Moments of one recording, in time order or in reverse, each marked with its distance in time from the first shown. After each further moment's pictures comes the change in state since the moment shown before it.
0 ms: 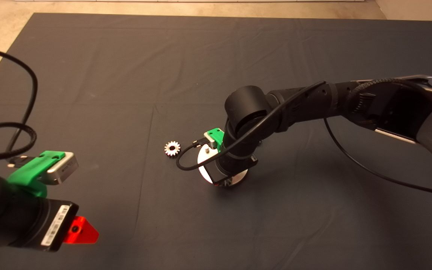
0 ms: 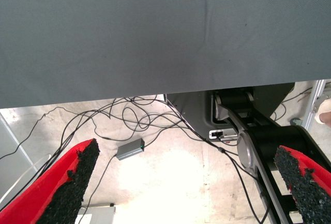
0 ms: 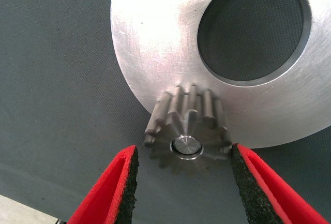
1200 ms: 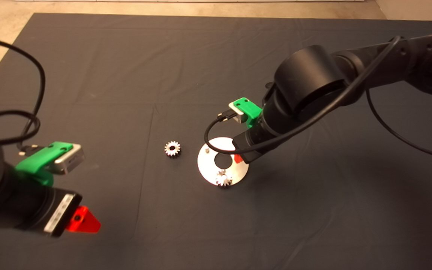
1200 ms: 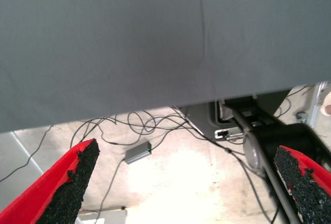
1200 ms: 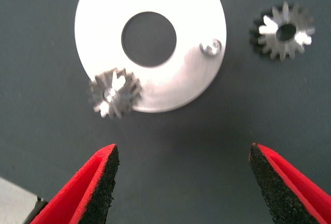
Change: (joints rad) left arm 0.017 0.020 -0.124 0.000 -0.001 0.172; right arm 0.199 -0.189 0.275 0.000 0.001 0.044
